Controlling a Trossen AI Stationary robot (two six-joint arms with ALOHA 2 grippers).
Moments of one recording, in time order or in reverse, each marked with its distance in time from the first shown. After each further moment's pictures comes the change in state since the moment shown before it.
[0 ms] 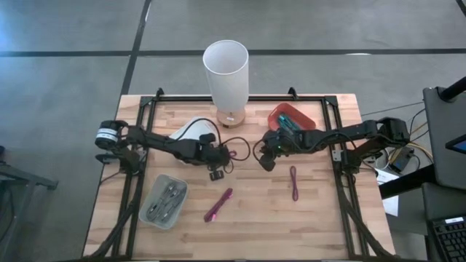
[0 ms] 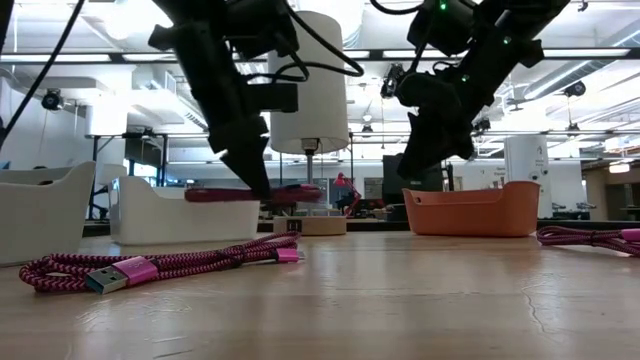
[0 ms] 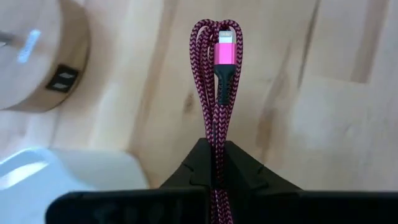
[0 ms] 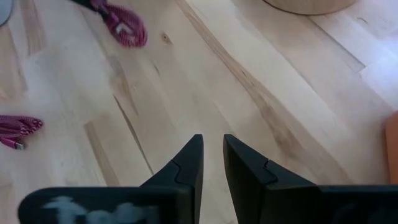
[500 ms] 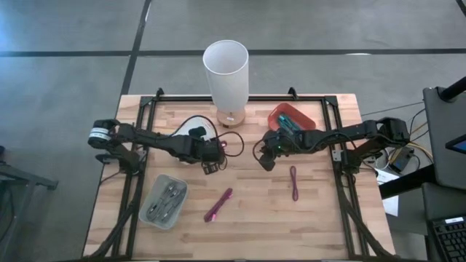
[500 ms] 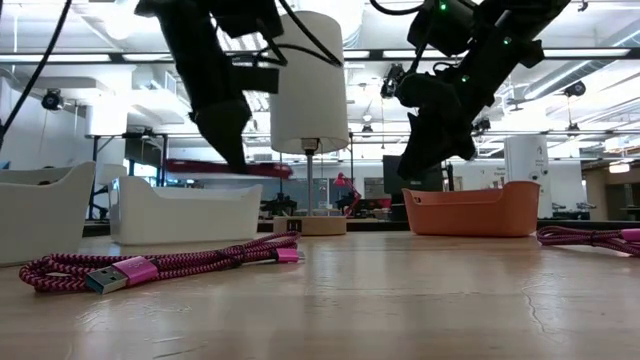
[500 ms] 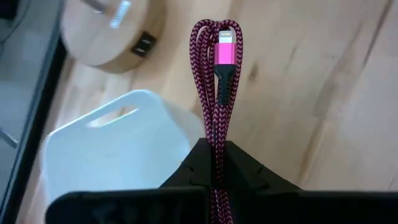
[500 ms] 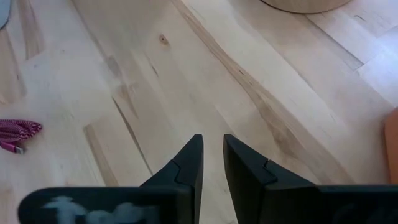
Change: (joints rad) left arm -0.002 -0.081 0.049 -0.249 -0.148 -0.109; right arm 0.000 0.000 -0.002 0.002 0.006 0.017
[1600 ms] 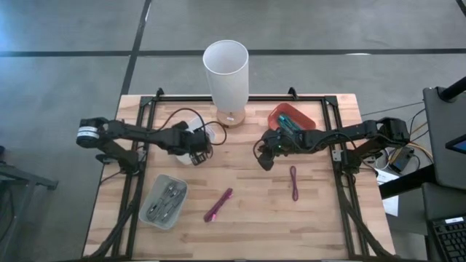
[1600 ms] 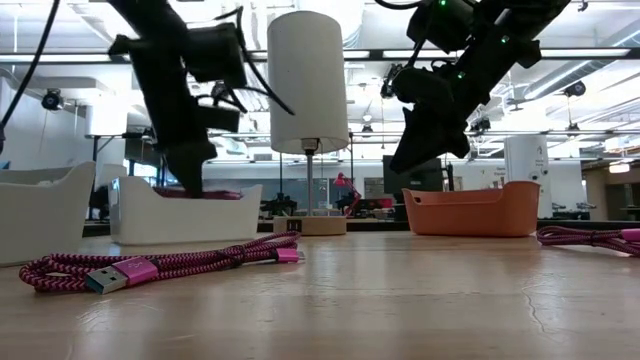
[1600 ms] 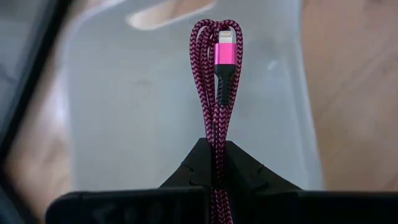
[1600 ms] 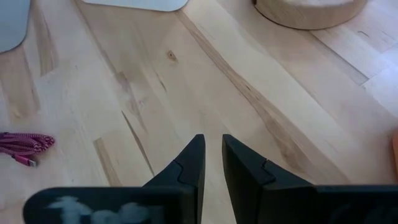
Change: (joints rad) left arm 0.153 -0.135 -0.257 0.053 0.014 -0.068; right arm 0.000 0.000 0.000 0.051 0.001 0.001
